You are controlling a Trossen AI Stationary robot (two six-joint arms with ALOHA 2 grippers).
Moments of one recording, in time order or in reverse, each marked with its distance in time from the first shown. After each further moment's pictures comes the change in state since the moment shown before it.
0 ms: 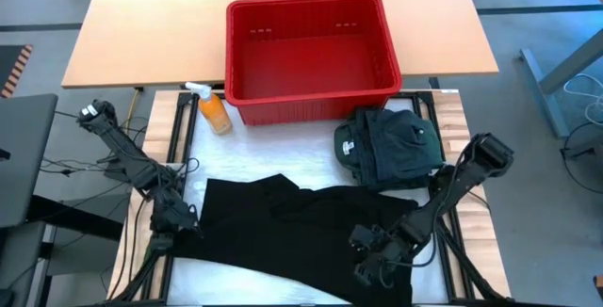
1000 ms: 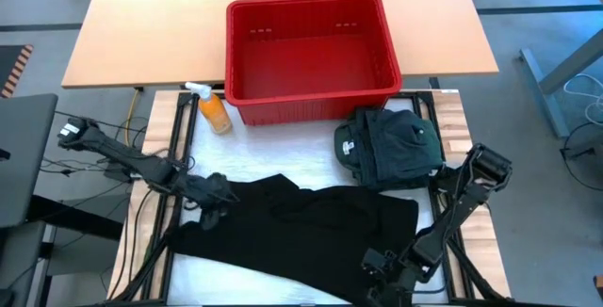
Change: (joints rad) left arm 0.399 0.114 -0.054 0.294 -0.757 0.631; right arm 0.184 0.108 -0.001 0.121 -0.033 0.243
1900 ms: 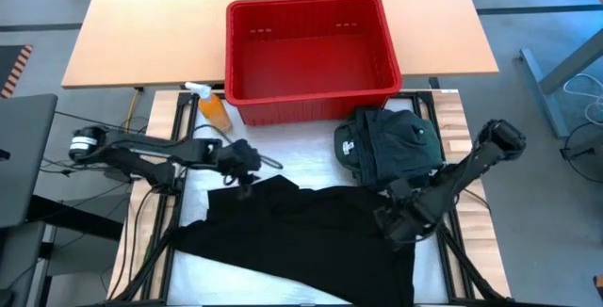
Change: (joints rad) left arm 0.447 0.439 0.330 -0.035 -0.060 0.568; right arm -0.254 -0.307 -0.032 -1.043 0.155 0.331
